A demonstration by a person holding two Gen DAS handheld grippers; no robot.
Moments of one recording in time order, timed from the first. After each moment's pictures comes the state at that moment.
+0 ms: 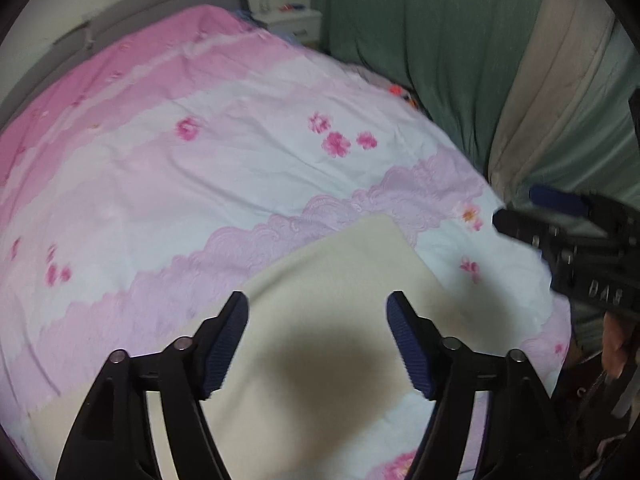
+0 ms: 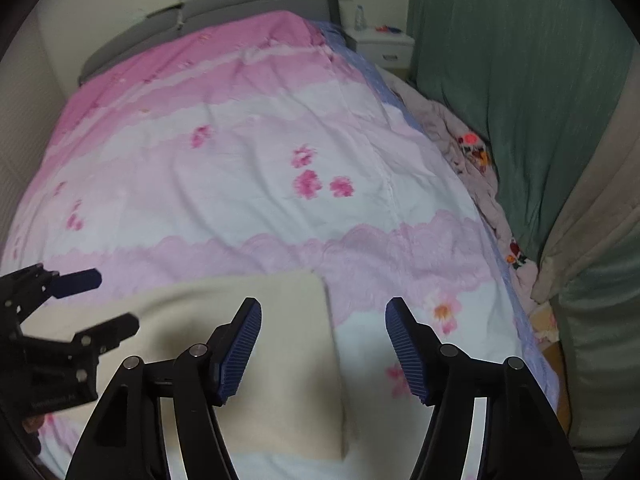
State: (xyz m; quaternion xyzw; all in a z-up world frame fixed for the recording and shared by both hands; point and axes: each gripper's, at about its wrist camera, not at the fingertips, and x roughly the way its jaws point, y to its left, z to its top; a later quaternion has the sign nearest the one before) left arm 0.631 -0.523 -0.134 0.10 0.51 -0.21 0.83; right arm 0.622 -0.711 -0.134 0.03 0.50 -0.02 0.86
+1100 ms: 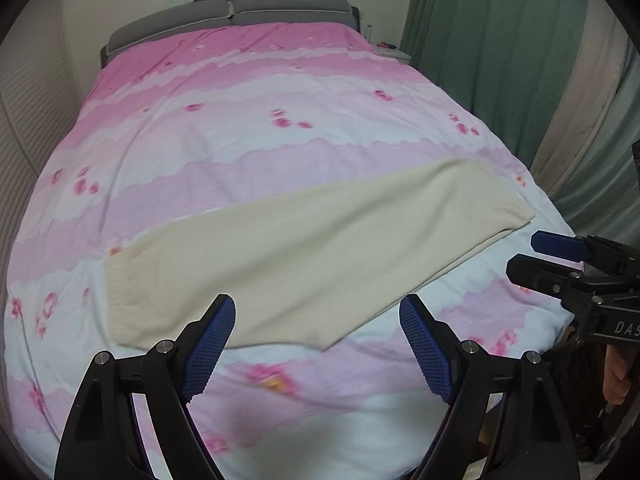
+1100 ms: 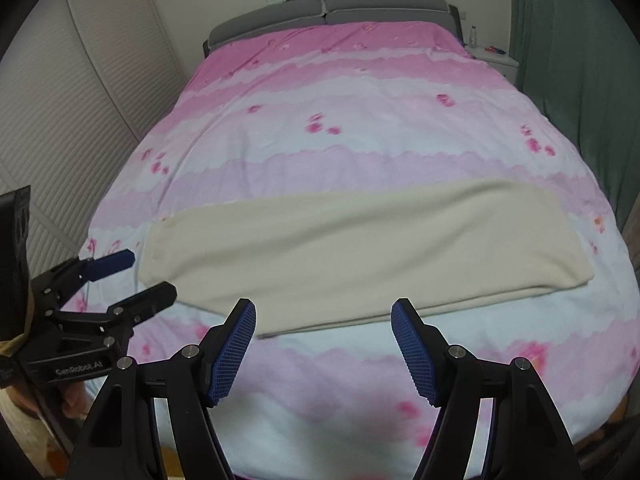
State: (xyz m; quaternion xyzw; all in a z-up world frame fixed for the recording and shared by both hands) left arm 0.373 -0.046 -0.109 0.01 0.47 -0.13 0.87; right arm 0.385 -0.281 -0.098 0.04 0.49 0.11 0.86
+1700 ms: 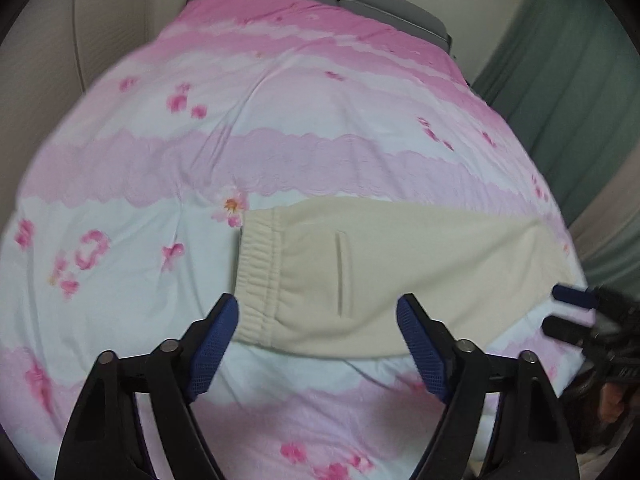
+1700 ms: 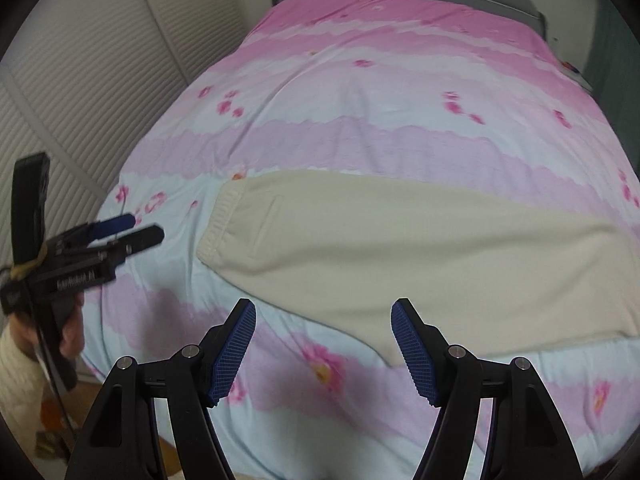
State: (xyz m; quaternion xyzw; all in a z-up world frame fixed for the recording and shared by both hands) left arm 0.427 0.220 -0.187 -0.13 0.49 -0.06 0.86; right arm 0.436 -0.070 -0.145 -0.03 0.53 0.19 0.82
